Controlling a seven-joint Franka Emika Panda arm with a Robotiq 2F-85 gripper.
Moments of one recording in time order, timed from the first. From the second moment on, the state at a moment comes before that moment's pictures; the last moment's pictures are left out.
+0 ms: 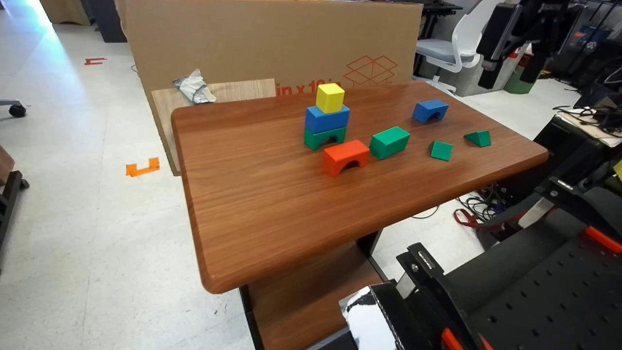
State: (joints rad) arm -0.12 0.31 -0.14 -2.23 -0.06 2.47 -0.13
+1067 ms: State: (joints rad) arm -0.13 0.57 -0.14 -2.10 -0.11 2.47 -0.14
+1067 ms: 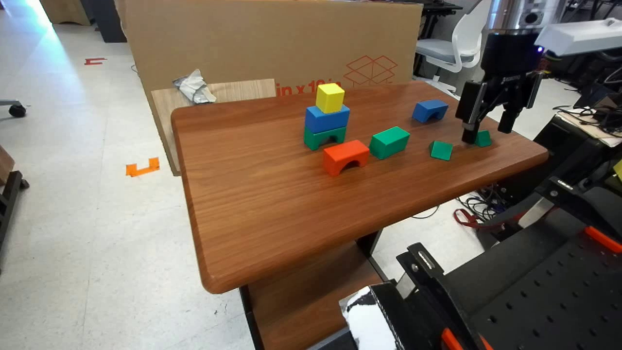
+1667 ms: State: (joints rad) arm -0.13 0.60 -0.13 -2.06 -0.12 2.46 -0.15
